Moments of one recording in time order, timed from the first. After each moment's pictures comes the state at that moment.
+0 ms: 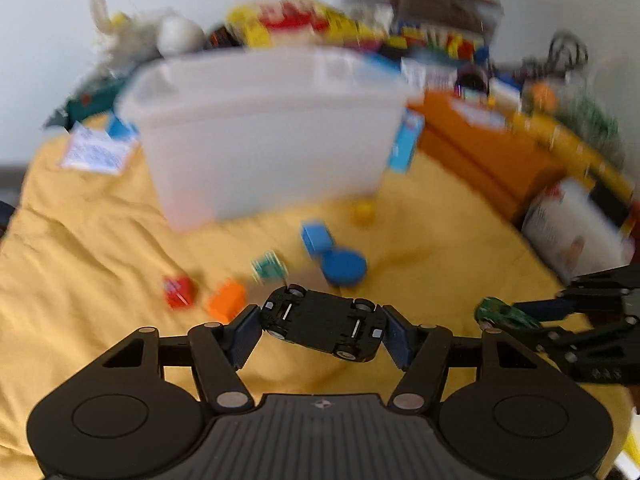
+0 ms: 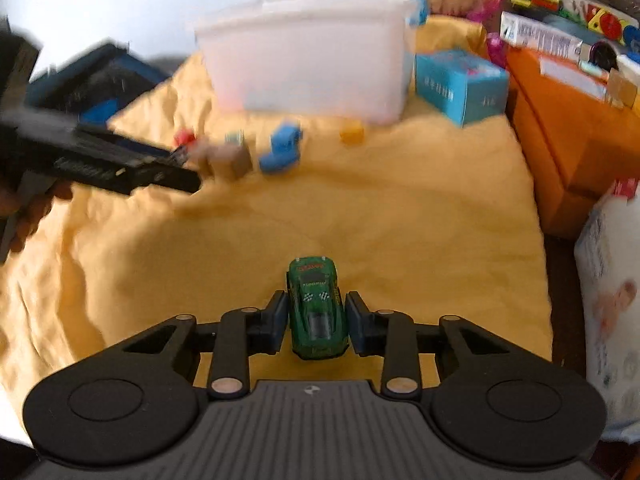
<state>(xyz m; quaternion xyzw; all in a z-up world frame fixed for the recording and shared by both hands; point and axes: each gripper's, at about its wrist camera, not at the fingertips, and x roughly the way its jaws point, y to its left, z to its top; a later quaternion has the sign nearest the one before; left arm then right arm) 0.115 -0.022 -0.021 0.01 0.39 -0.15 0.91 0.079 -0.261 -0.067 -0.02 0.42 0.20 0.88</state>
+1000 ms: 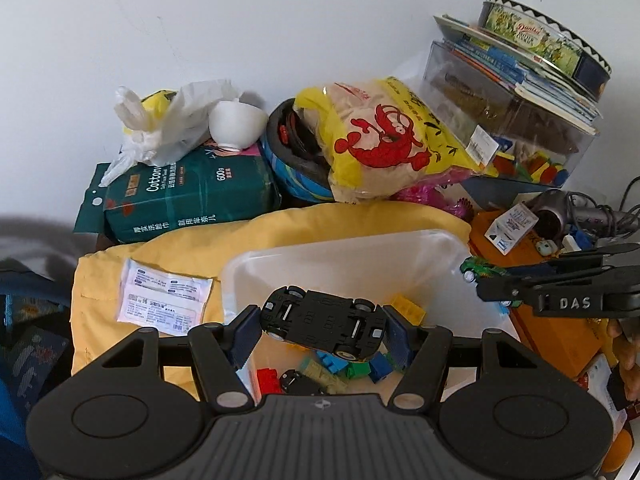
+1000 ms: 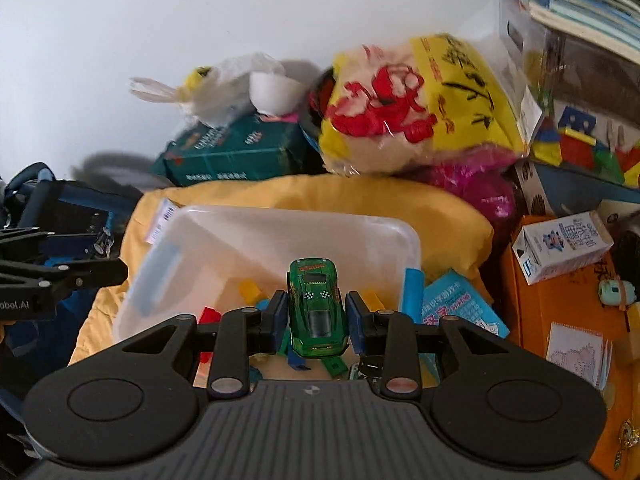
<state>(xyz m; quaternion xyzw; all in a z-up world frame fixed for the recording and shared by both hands) 0.323 0.032 0.112 -0.02 0.43 -0.11 0.90 0.344 -0.223 0.086 0.03 0.46 0.15 0.87</state>
